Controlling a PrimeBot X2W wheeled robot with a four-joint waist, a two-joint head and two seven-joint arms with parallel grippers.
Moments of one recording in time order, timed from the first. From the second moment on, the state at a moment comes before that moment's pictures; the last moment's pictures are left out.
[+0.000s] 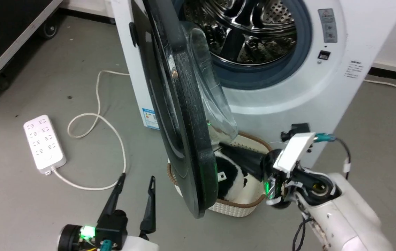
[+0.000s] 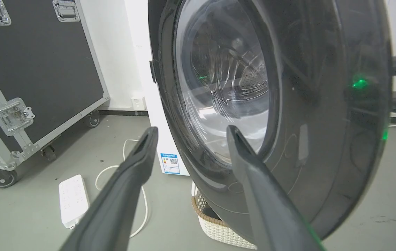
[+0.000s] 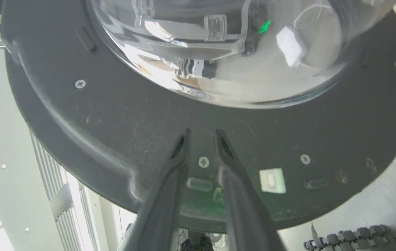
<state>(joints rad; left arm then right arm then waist) 0.01 0.09 -0.23 0.06 -0.04 0.12 -0.26 -0.61 -0.06 0.39 0.69 1.71 0.13 0.62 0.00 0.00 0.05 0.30</state>
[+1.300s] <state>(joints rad) 0.08 0.11 -0.09 0.05 -0.08 0.08 -0.26 0.15 -0.06 -0.05 -0.04 0.08 0.13 -0.25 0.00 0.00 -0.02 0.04</state>
